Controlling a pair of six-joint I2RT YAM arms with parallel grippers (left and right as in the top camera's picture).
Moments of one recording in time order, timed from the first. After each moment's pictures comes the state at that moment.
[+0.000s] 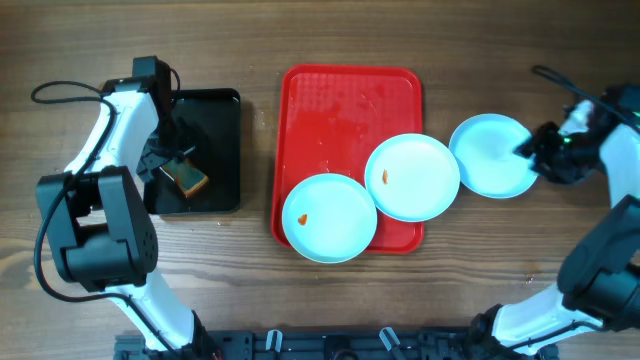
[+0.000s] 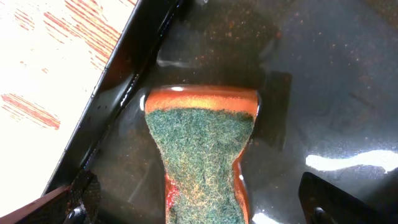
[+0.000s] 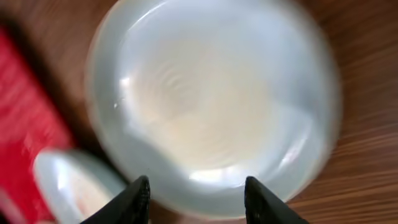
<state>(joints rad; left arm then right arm) 0.10 1.96 1.41 -1.02 -0.11 -0.54 -0.44 1.78 1.27 -0.92 -0.35 0.15</state>
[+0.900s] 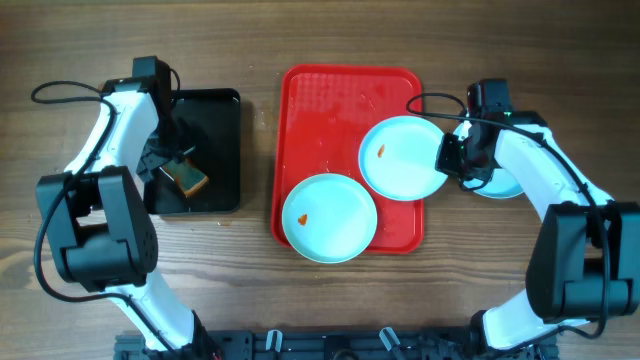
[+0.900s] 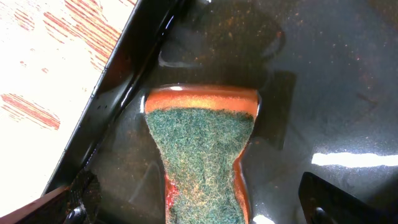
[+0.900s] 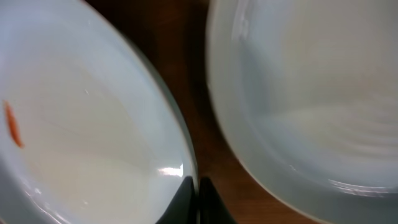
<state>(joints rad) 0.10 1.96 1.41 -1.02 -0.11 -0.54 0.02 1.75 1.11 -0.75 -0.13 0.32</state>
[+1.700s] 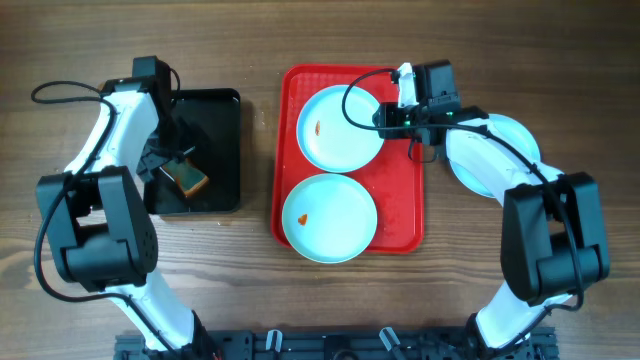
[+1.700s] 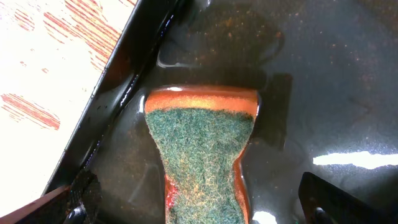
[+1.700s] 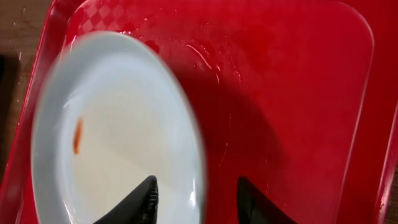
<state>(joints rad) 0.10 1.96 1.41 -1.02 -0.11 -0.54 0.23 1.86 1.15 -0.27 -0.26 0.19</state>
